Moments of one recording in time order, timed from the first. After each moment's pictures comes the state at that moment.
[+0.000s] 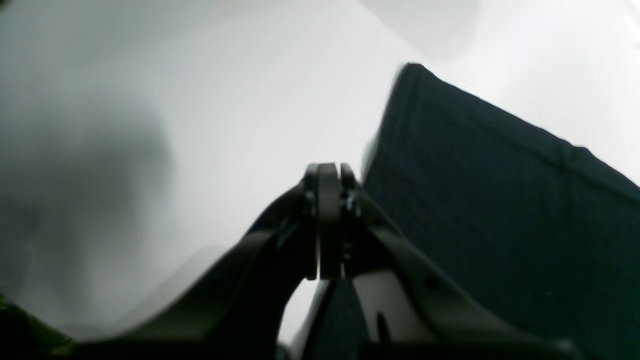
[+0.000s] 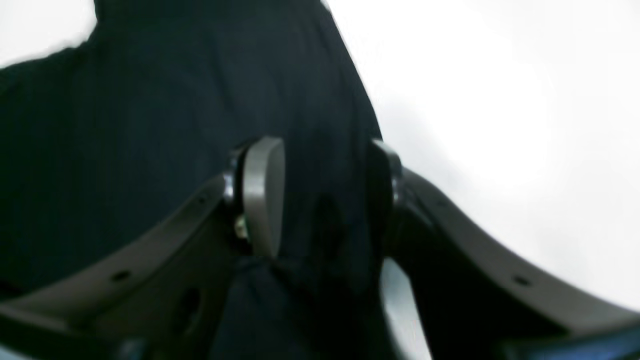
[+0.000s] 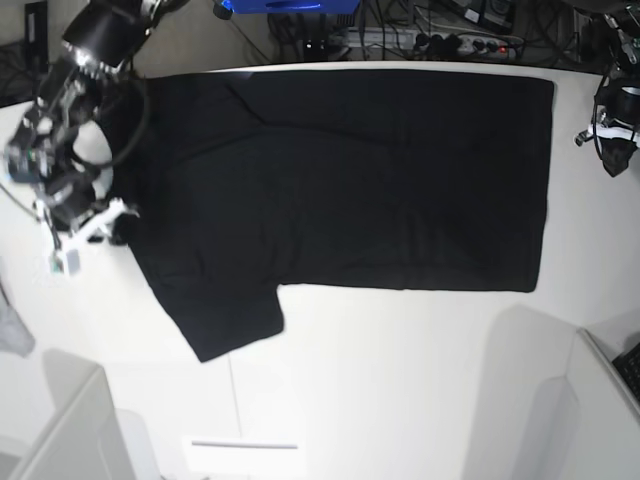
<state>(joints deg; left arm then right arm) 27.7 -12.0 -52.6 109.9 -41.4 -16.4 45.2 1.8 6.3 31.1 98.6 18.8 27.0 -66.4</state>
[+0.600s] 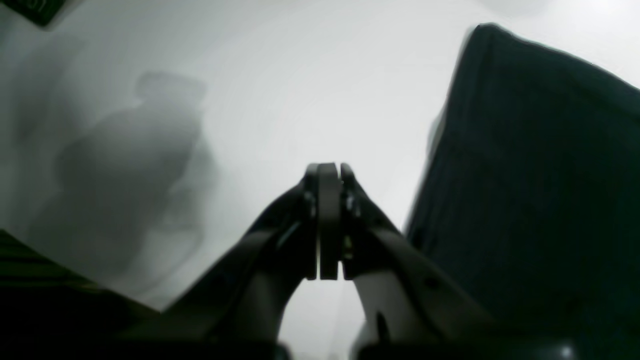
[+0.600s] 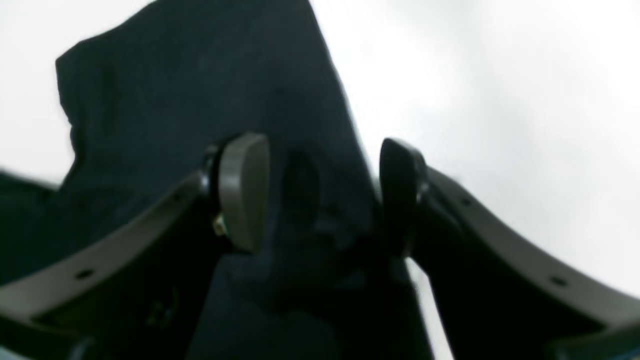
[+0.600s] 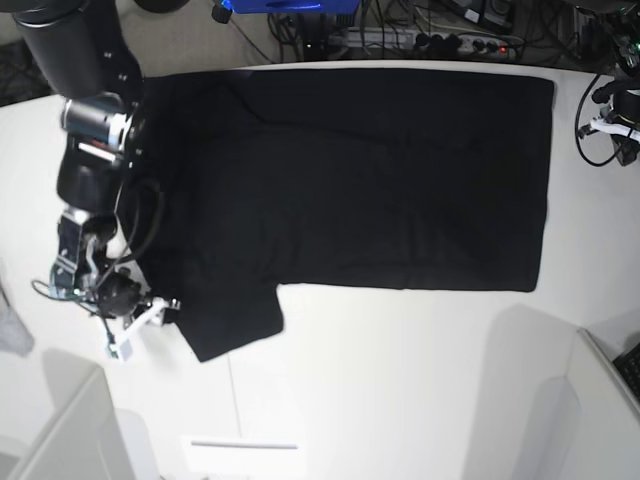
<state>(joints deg) 28.0 -12.8 -52.6 109.9 -29.2 -16.6 45.1 34.1 11.5 18.6 41.2 8.5 27.3 -44.0</state>
